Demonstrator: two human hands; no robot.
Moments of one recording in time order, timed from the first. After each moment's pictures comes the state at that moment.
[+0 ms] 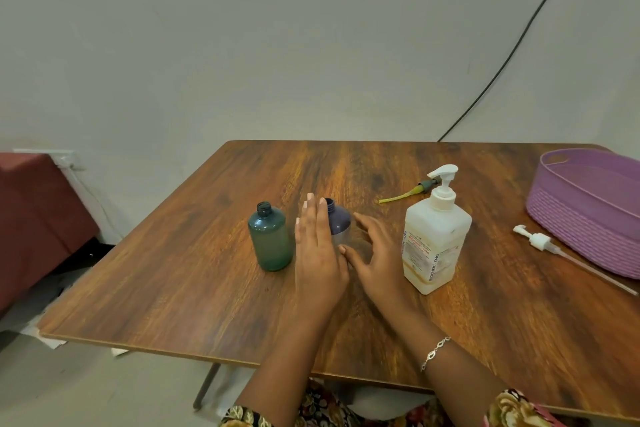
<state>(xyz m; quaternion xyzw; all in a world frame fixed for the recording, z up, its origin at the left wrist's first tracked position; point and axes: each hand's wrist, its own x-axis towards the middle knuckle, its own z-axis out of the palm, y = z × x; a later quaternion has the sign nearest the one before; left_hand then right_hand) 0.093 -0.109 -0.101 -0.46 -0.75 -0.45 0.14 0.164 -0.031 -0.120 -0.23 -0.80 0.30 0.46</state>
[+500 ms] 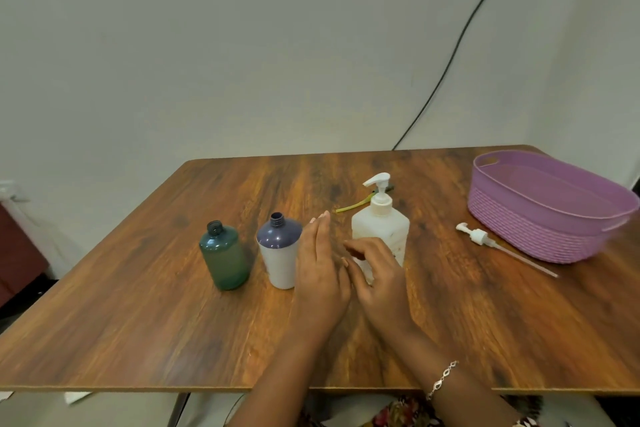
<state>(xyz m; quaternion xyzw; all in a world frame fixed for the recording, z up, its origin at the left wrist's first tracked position) 0.156 -0.087 -0.093 -0.51 -0.70 -0.49 0.13 0.236 -0.029 -0.104 -0.19 -0.79 0.22 0.54</state>
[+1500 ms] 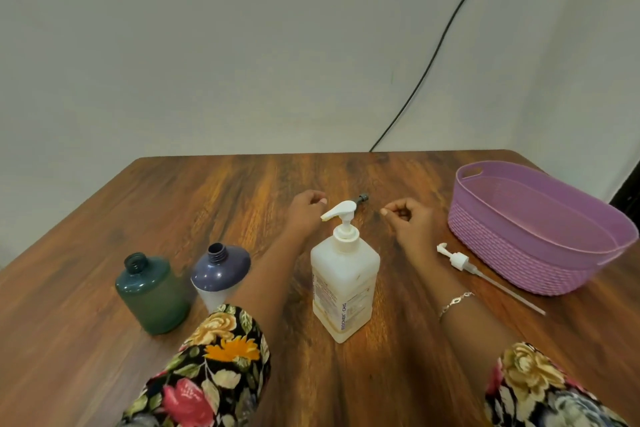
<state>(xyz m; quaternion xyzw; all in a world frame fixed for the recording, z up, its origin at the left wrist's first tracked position) 0.092 0.082 -0.055 -0.39 -0.74 -0.50 -0.23 0.248 0.159 -0.082 -0.41 -0.68 0.36 0.48</state>
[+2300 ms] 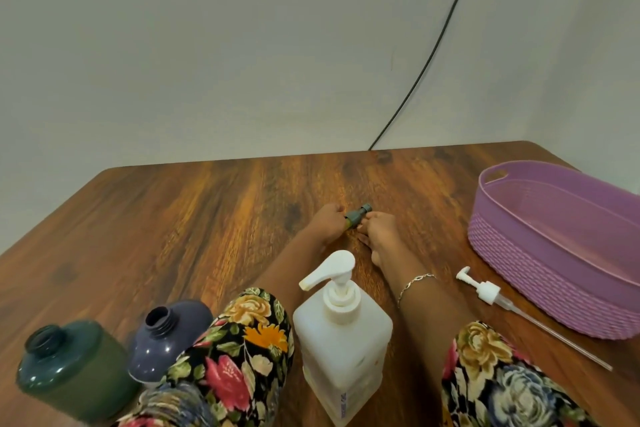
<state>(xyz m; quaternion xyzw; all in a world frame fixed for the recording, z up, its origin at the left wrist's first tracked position) 0.076 0.192 -0.089 -0.43 -0.77 -0.32 -0.34 0.153 0.247 -0.127 -0.53 -0.43 0.63 0.36</state>
